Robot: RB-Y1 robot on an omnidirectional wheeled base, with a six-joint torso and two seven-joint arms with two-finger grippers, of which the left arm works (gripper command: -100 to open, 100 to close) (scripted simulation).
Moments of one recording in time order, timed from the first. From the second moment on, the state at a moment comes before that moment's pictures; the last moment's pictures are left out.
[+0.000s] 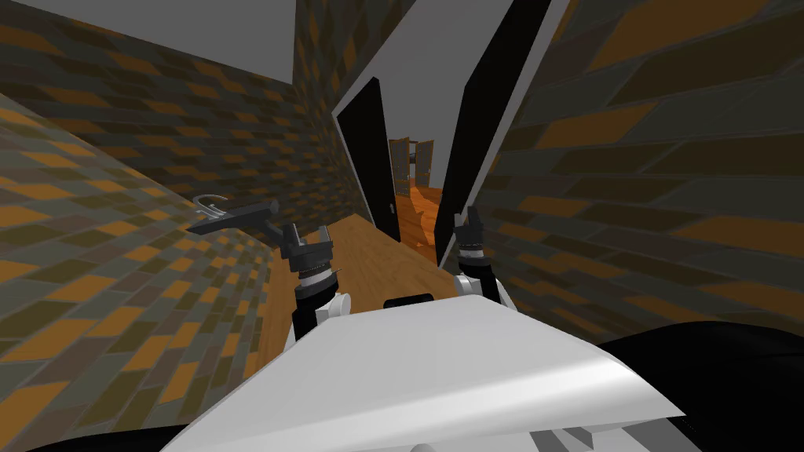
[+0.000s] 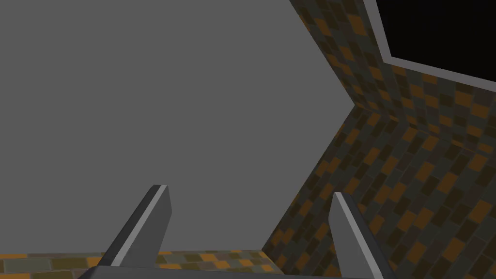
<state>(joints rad) 0.53 -0.02 -0.01 -2.35 -0.04 -0.55 0.17</state>
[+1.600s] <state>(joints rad) 0.51 0.07 -0.04 -2.06 -0.24 -0.65 0.25</state>
